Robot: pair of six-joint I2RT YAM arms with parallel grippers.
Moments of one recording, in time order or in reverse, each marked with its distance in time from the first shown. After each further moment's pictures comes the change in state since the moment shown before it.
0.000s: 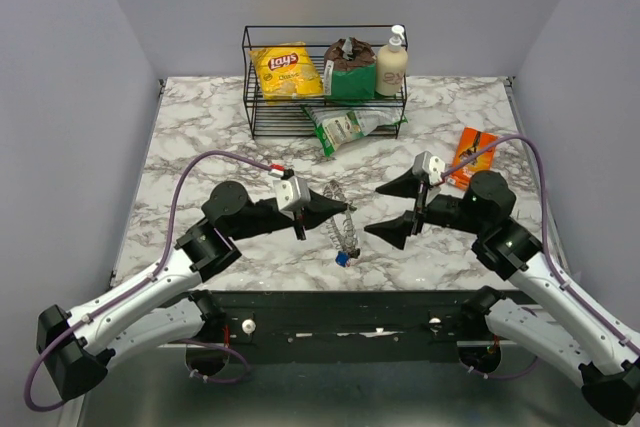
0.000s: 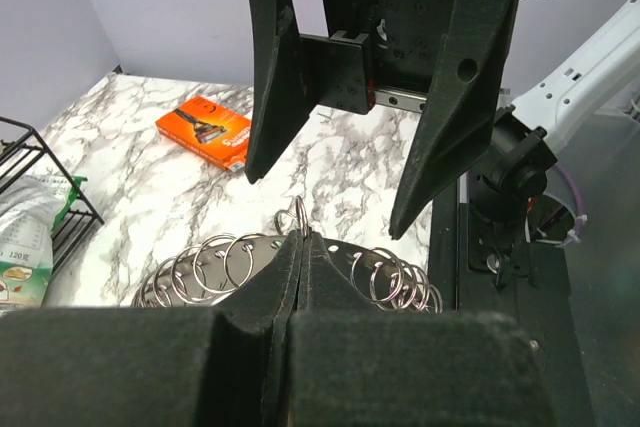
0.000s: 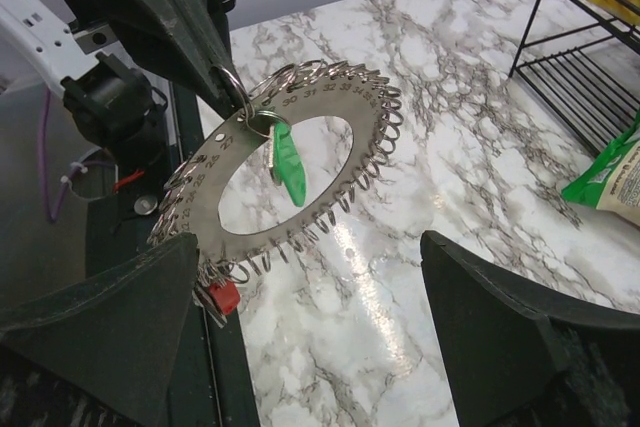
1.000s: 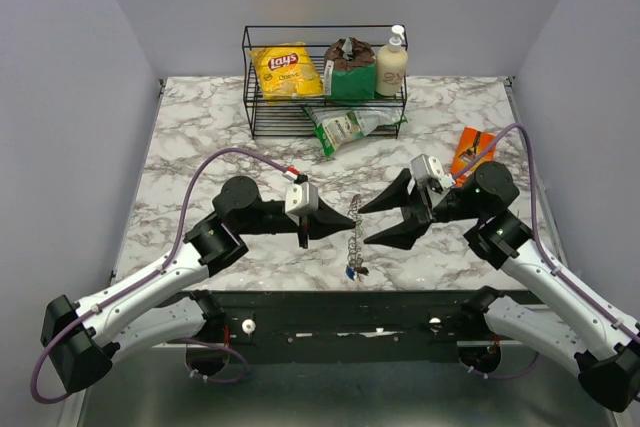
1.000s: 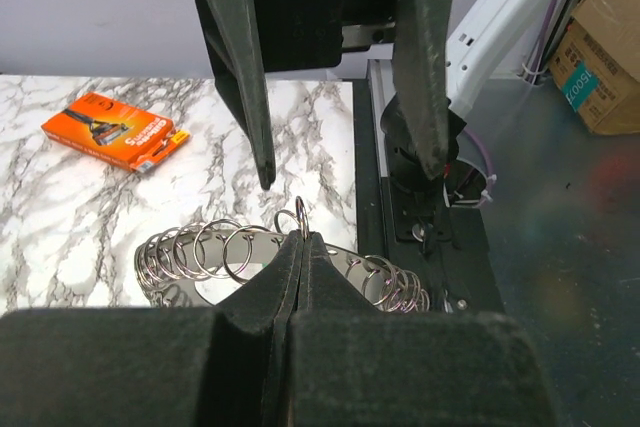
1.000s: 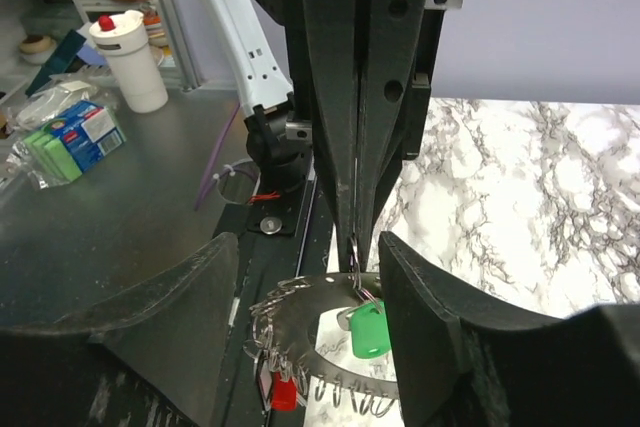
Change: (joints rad) left arm 0.000 0.067 0.011 0.001 0.213 -0.037; right arm 0.000 0.092 0.049 0.271 -0.428 0.114
